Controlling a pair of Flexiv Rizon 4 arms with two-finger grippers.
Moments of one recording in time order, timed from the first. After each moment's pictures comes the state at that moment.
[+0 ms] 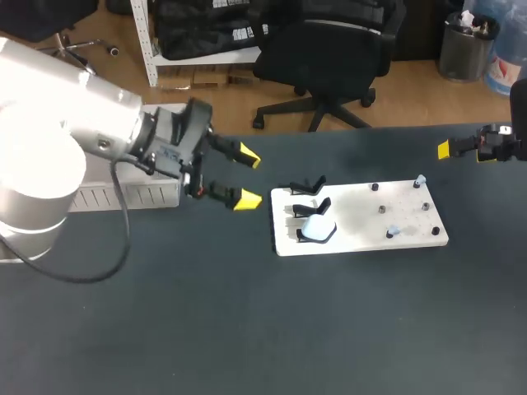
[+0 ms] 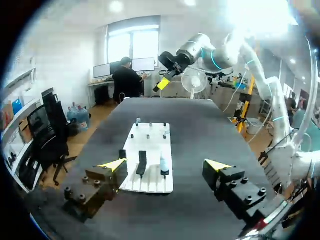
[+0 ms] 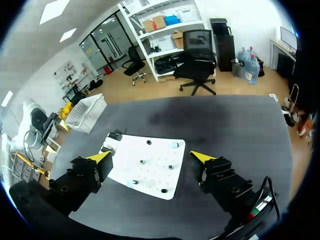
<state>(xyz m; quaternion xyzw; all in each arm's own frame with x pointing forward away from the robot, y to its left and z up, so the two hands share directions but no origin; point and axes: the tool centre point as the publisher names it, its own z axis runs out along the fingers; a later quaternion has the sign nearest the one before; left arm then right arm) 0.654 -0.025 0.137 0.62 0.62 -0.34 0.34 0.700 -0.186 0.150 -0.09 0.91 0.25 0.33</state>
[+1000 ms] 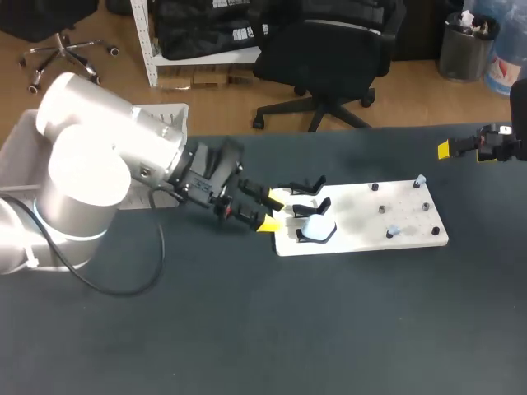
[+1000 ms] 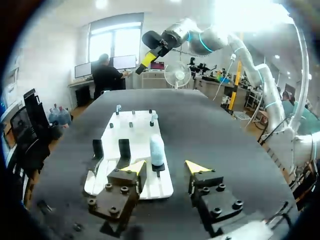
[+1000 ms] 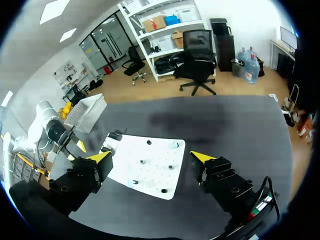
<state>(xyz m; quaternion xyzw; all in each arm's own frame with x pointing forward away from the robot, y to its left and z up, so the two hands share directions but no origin) 0.655 -0.060 0.059 0.64 0.59 -0.38 0.30 0.700 -0.186 0.150 -0.09 0.91 0.25 0.33</state>
